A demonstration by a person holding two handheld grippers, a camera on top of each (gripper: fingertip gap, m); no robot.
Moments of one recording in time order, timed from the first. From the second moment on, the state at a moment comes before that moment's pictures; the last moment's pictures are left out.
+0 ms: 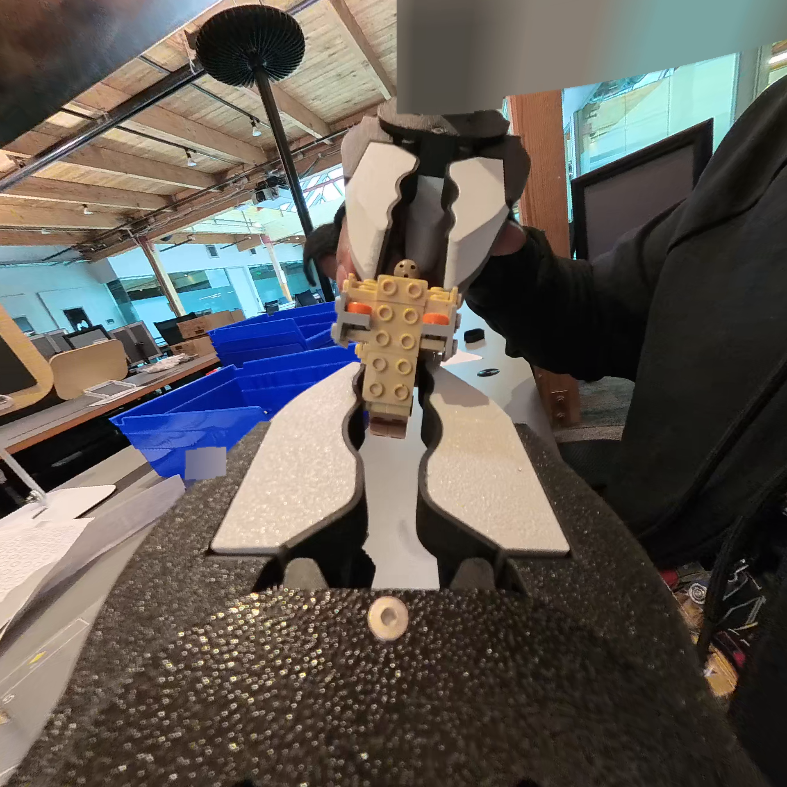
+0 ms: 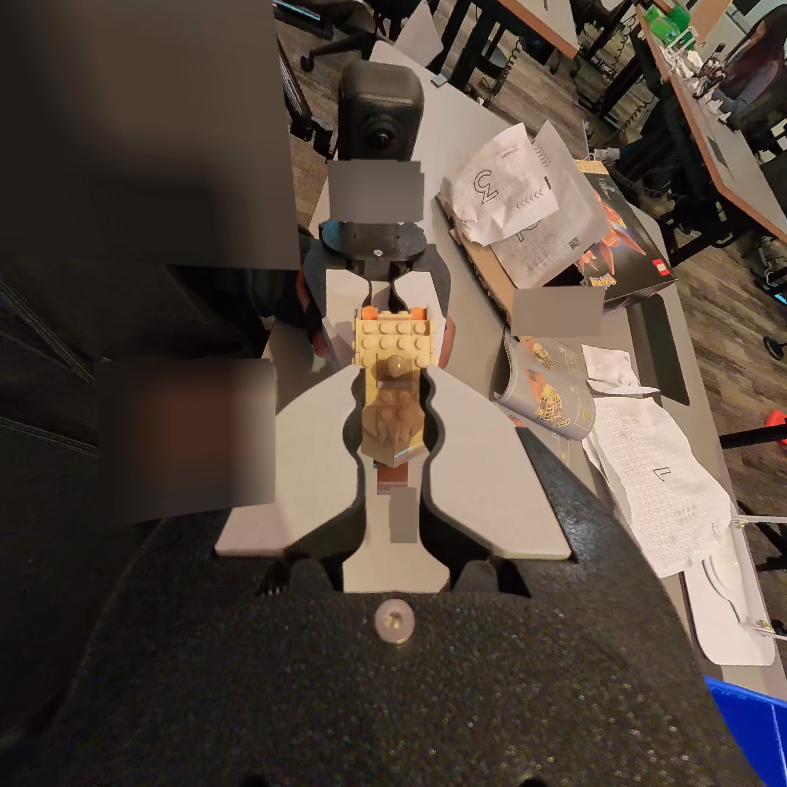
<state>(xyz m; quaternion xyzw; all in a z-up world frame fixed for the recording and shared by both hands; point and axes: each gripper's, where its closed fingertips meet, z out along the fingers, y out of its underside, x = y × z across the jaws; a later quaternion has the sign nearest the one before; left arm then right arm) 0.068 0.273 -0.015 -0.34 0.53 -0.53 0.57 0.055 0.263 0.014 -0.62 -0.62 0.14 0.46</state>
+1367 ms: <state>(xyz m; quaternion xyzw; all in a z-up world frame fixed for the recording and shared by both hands) 0.068 0.274 -0.016 -0.34 0.53 -0.51 0.59 0.059 0.264 0.010 -0.63 -0.61 0.13 0.46</state>
